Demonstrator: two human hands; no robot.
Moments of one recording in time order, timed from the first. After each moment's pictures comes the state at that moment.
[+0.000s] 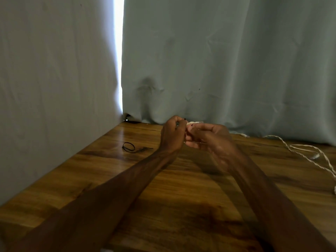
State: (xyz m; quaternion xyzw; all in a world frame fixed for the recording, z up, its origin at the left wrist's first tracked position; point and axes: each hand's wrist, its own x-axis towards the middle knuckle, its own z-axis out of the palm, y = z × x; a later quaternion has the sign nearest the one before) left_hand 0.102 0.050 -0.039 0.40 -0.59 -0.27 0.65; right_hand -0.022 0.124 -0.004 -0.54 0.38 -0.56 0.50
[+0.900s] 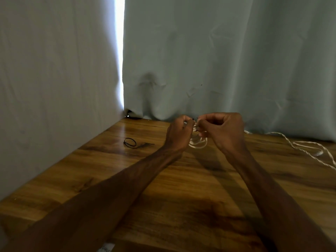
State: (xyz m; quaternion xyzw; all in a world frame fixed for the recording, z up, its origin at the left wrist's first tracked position) left_hand 0.093 0.052 -0.044 0.41 -0.62 -0.27 0.62; right_hand -0.028 0.122 -0.004 -0.62 0.44 -0.63 0.18
